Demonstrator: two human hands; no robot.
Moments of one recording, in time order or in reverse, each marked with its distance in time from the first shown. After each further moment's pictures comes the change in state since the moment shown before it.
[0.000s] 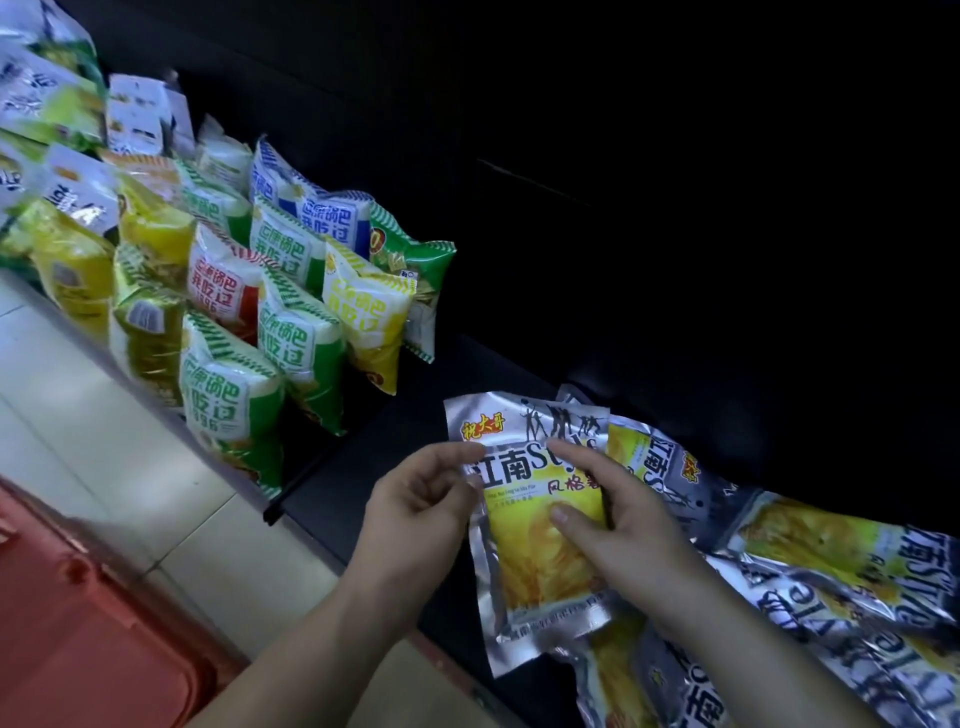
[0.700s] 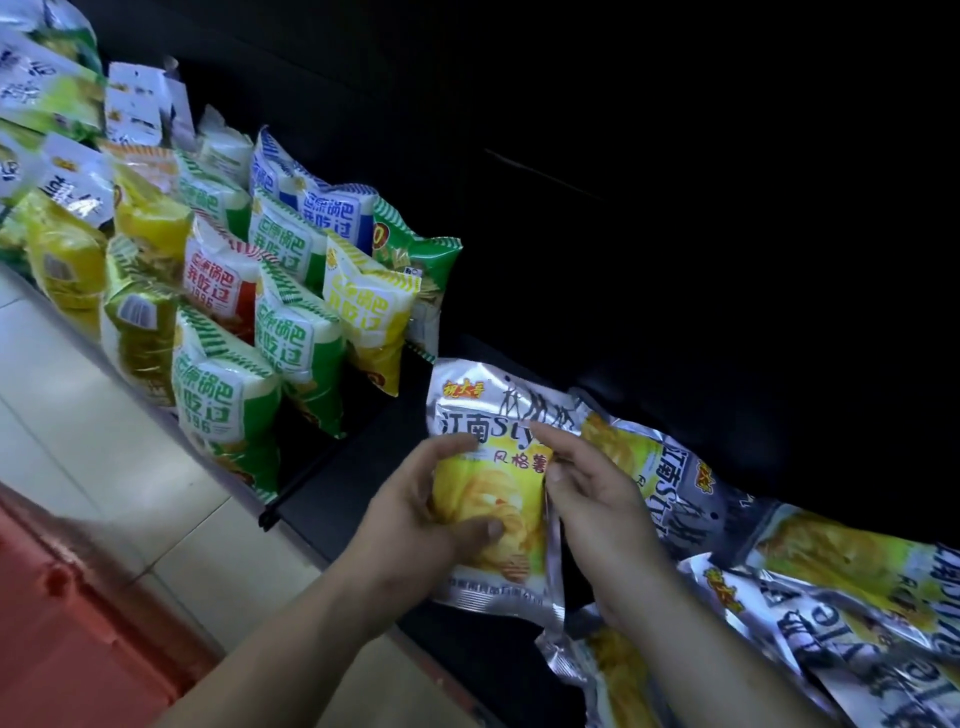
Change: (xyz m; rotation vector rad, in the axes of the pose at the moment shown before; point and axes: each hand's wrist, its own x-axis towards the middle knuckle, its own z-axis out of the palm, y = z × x) left_hand 0.017 -0.006 -0.019 0.145 -0.150 -0.084; right_hand 0.026 -0.012 0.036 0.301 0.142 0.033
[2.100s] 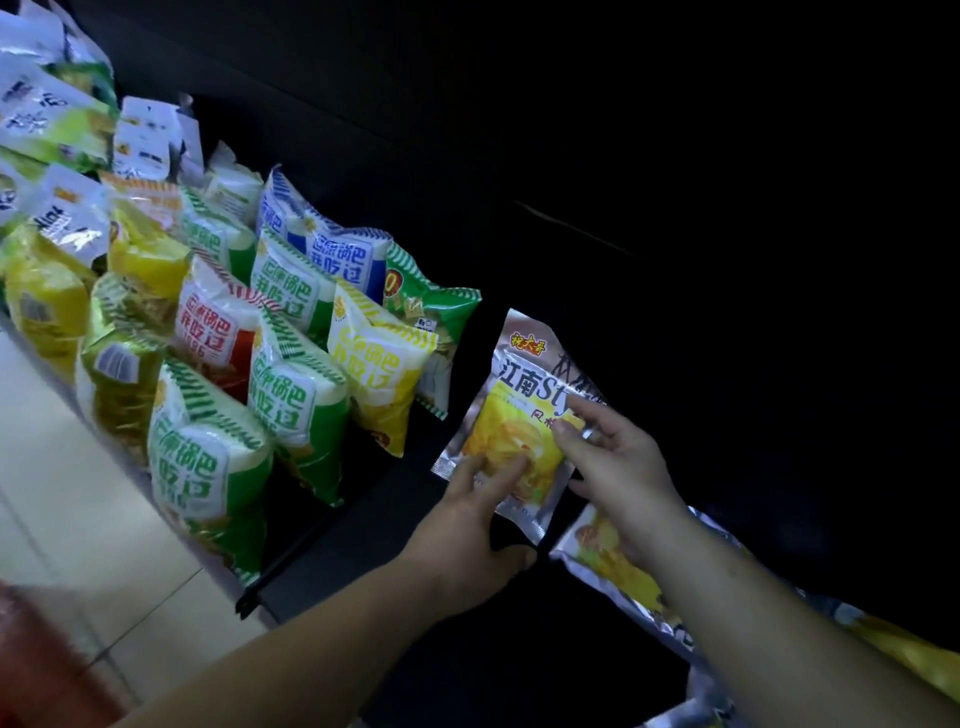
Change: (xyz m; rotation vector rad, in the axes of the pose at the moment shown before) left_hand 0.106 -0.017 -0.005 0.838 -0.133 0.222; right_hand 0.124 -0.015 0.002 -0.167 0.132 0.017
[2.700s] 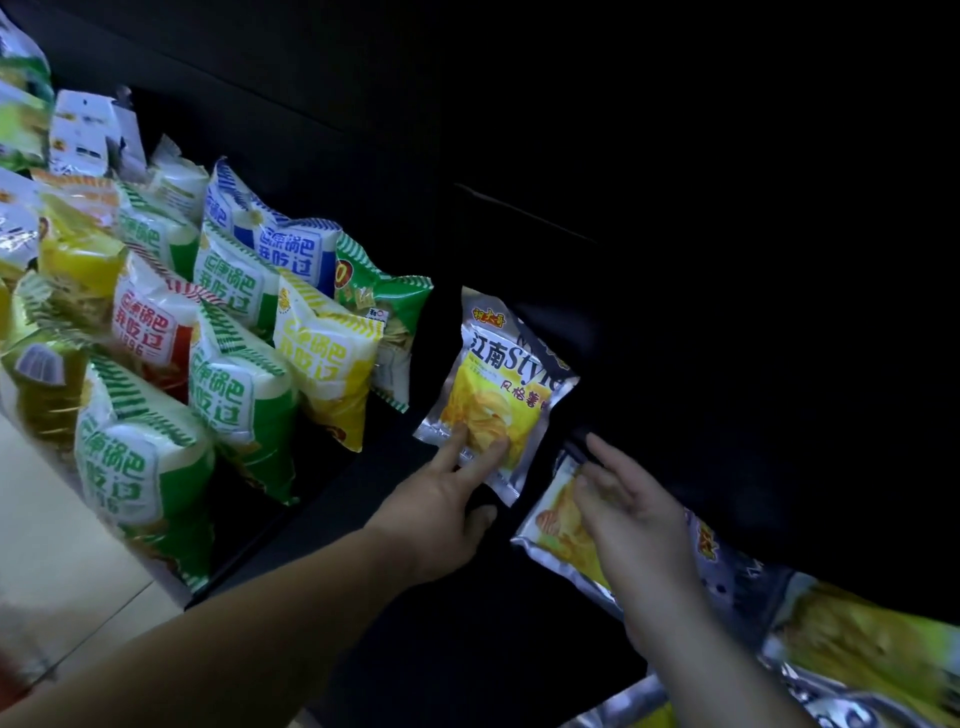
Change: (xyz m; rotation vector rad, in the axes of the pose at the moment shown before) left_hand 0.029 -0.004 0.011 0.301 -0.026 0.099; right_hand -0.058 0.026 -0.039 0.226 0.144 0.014
